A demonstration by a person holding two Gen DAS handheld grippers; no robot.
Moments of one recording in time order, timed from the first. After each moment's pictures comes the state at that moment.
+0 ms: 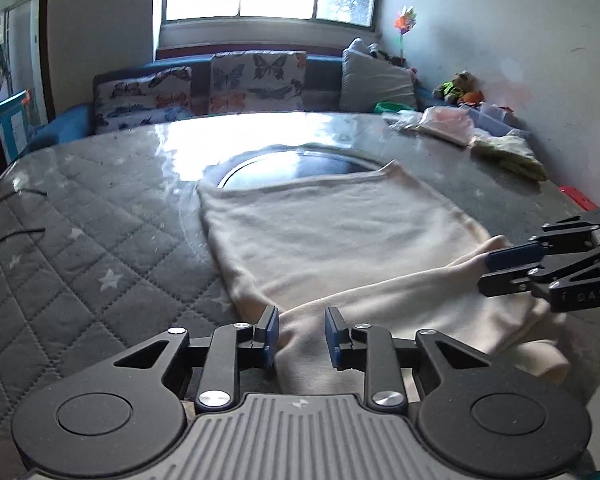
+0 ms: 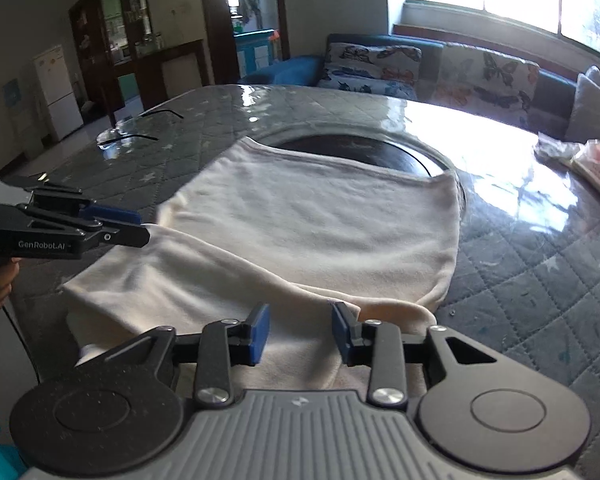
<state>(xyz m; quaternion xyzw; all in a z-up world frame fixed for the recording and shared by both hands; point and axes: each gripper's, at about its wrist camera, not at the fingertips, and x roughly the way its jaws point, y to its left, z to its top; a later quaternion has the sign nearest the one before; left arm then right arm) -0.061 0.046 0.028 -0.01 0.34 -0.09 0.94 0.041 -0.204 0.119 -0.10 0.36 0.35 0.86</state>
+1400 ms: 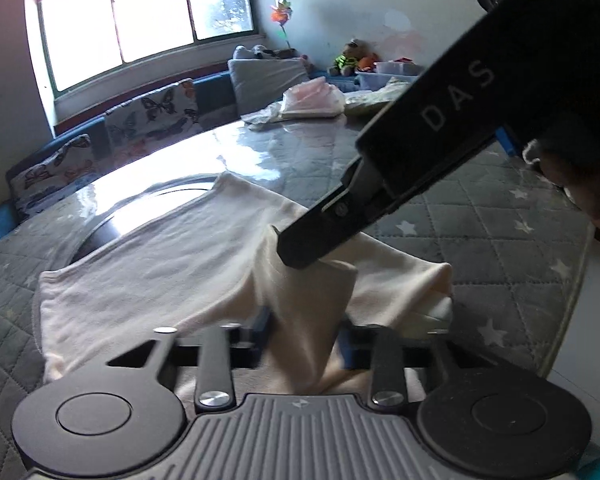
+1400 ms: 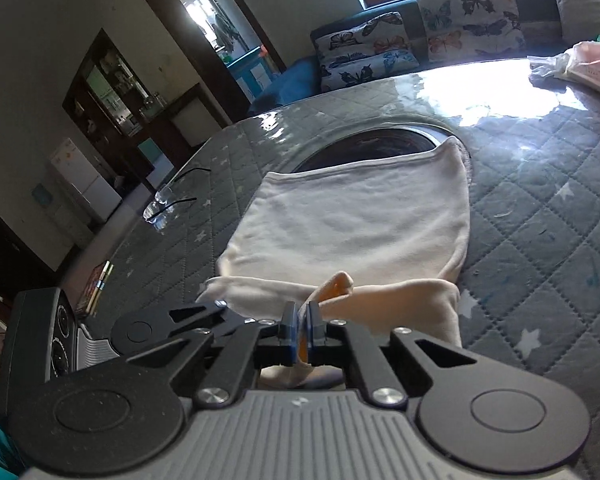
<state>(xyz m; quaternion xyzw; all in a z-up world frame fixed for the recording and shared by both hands) -0.057 -0.107 0.008 0.13 0.31 -0.19 0.92 0.053 -0.244 0.148 0.09 0.43 0.38 0.82</state>
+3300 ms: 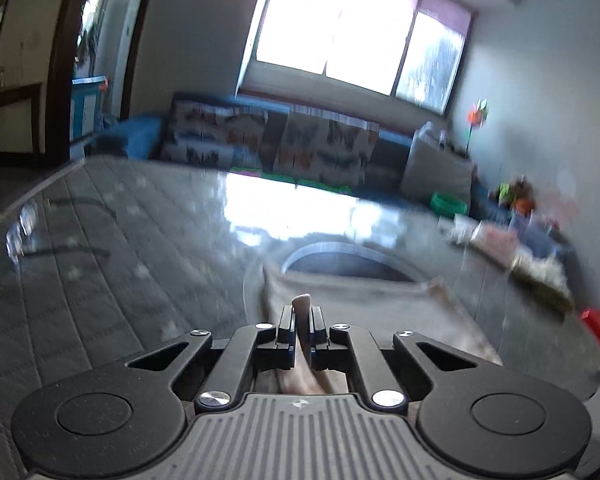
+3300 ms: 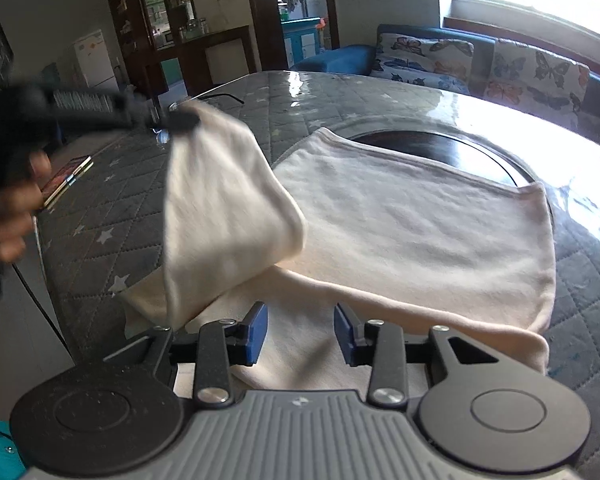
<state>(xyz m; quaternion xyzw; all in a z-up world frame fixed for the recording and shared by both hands) -0.068 0.090 0.086 -0.13 0.25 0.01 0.96 0.029 -0.146 0.115 -0.11 0.38 0.41 0.82</state>
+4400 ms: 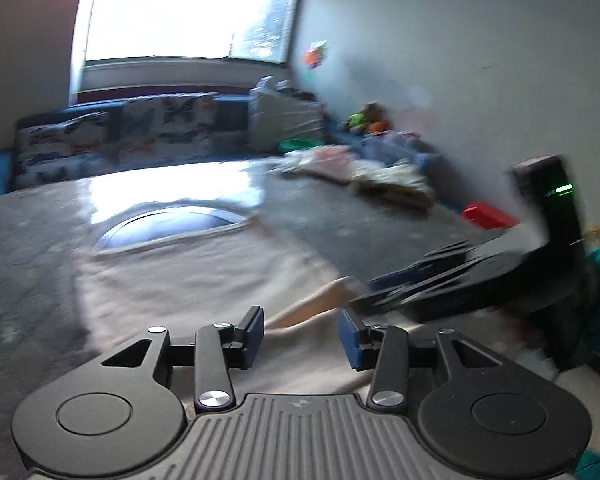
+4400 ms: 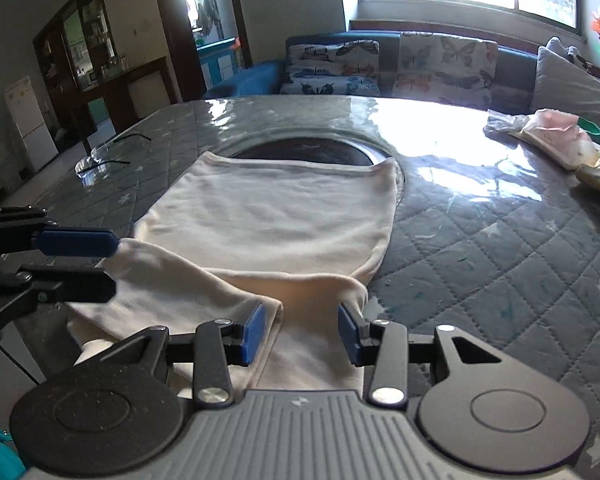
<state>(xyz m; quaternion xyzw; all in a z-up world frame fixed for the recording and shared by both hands) -0.079 -0.018 0.065 -0.01 0.29 -0.19 0.94 0.039 -0.248 0.137 -0.05 0.38 0.31 0.87</state>
